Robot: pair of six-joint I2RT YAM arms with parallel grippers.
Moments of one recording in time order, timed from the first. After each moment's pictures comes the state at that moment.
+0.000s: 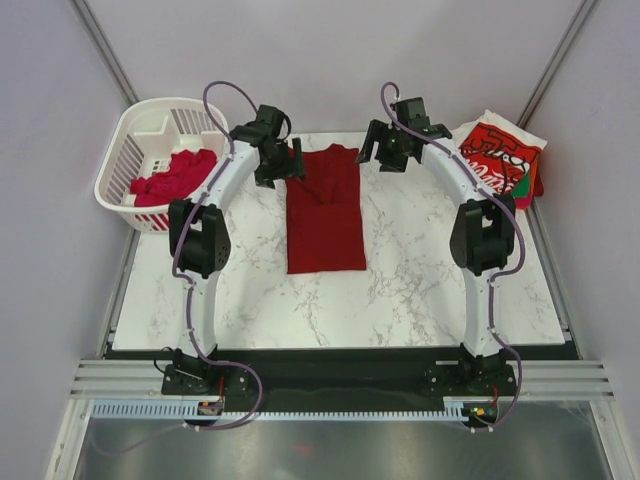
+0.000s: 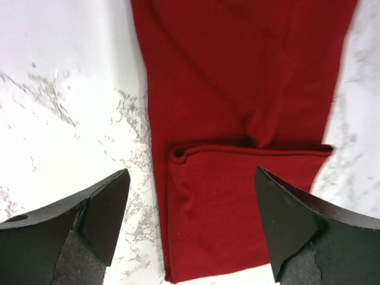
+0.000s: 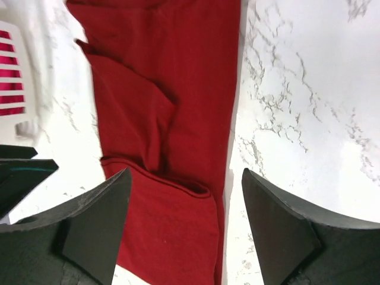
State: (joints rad) left arm -0.32 2.22 2.08 -0.91 0.04 -0.41; right arm 0.26 2.23 2.06 -0.66 -0.25 0.49
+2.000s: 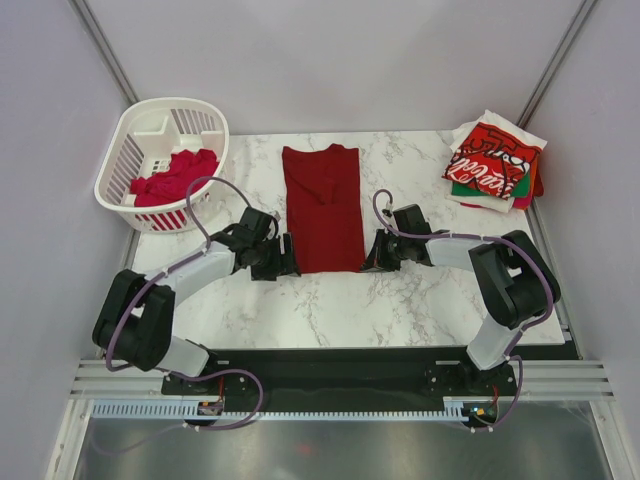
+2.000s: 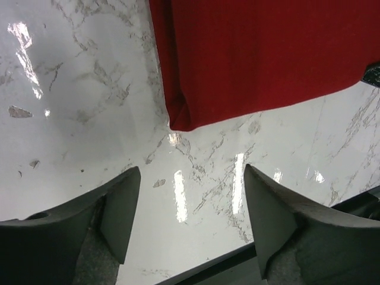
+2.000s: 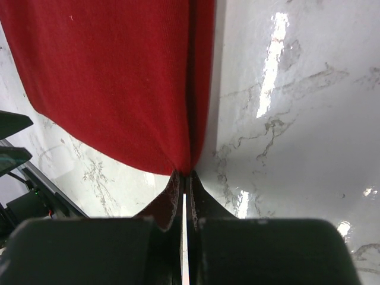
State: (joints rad) left arm -0.44 1.44 0.81 -0.42 0.19 -0.52; right arm 0.40 1.73 0.80 -0.03 -0.45 0.62
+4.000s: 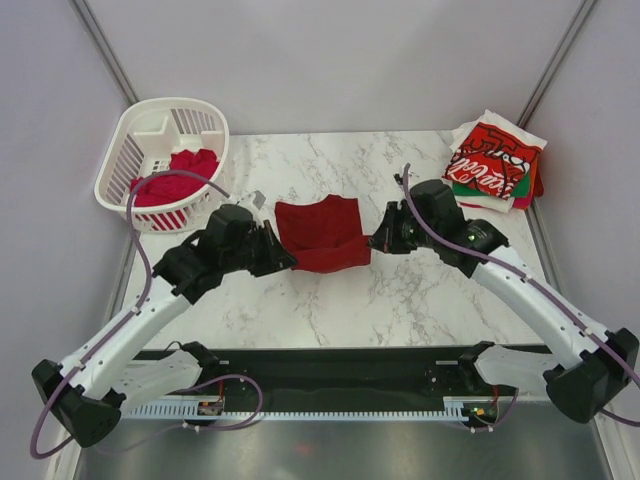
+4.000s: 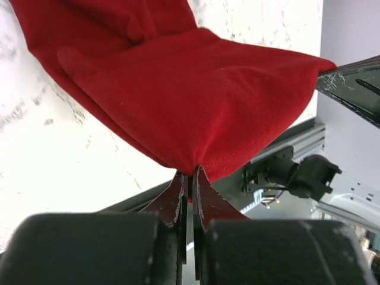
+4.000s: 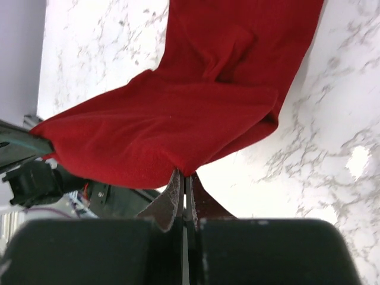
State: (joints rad) left arm -0.65 0.94 0.96 -0.68 0.13 -0.82; right arm 0.58 1.13 1.08 -0.60 -0.20 0.59
